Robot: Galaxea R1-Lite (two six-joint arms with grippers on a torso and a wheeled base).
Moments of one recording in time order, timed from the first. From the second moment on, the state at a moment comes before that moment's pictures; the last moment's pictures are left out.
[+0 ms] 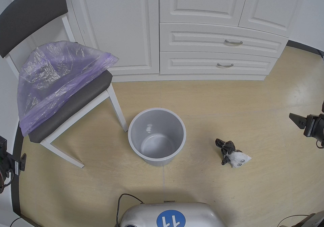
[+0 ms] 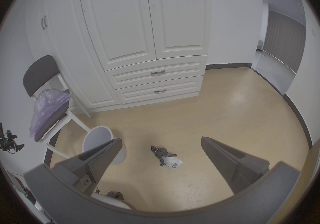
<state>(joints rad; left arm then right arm) 0.39 1.03 -0.27 -0.37 0.09 0.58 -0.04 1.13 -0.51 -0.36 0.01 0.11</state>
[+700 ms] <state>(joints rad) 0.52 1.41 -0.40 -0.55 -0.03 0.56 -0.14 1.15 -0.55 -0.36 0.06 0.12</state>
